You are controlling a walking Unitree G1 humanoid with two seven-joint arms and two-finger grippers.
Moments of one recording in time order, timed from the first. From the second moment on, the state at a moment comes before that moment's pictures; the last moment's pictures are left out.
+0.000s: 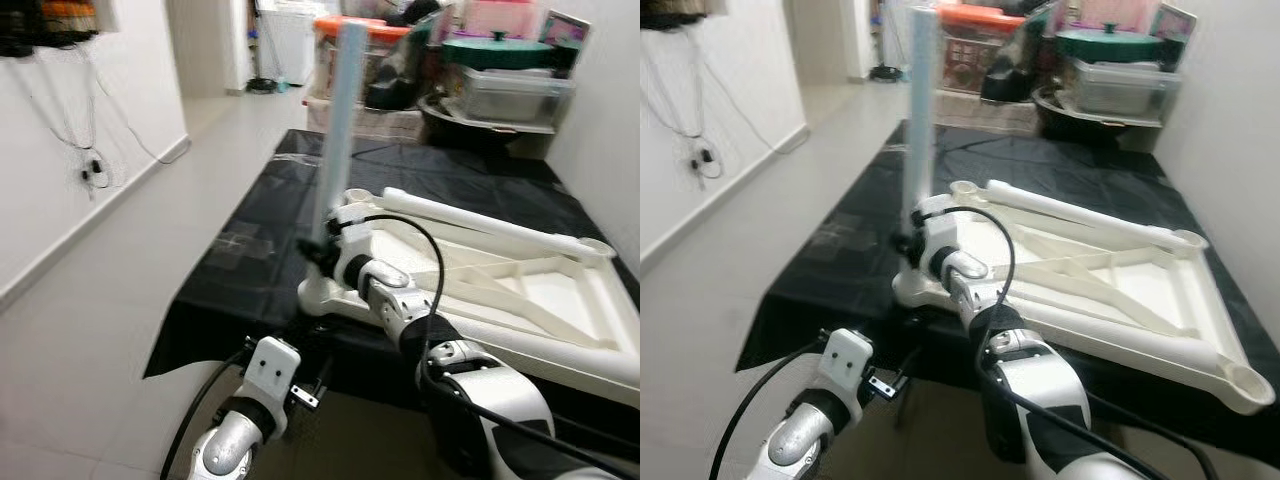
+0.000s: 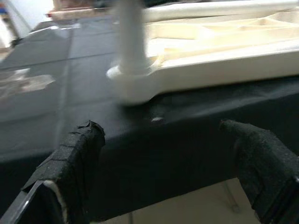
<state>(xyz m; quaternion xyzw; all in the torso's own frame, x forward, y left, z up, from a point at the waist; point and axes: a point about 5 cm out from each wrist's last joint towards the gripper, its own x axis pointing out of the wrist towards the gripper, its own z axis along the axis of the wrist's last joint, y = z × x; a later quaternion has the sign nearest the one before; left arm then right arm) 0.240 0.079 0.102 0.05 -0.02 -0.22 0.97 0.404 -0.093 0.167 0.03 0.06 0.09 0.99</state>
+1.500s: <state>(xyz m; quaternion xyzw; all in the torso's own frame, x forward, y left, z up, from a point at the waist) 0.239 0.079 0.101 0.05 -0.01 -0.22 0.97 0.378 -0.059 0.173 0.00 0.06 0.53 0.84</state>
